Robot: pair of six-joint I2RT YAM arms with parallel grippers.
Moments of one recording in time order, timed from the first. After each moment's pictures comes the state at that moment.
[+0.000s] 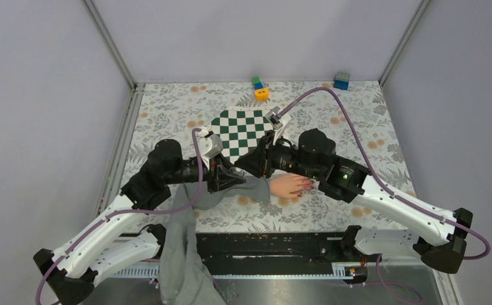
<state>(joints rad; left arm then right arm) -0.74 0.81 0.86 -0.24 0.63 -0.12 1.03 1.11 1.13 -0.18 -0.12 0.56</state>
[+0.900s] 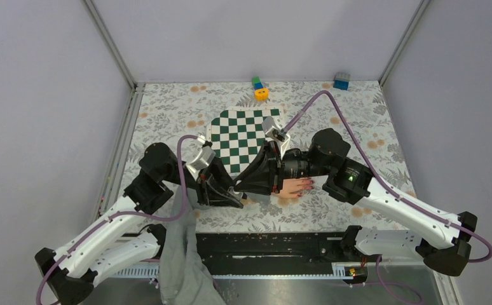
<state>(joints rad) -0.73 0.80 0.81 0.13 1.15 -0.35 1.03 1.07 1.13 0.01 -0.66 0.44</state>
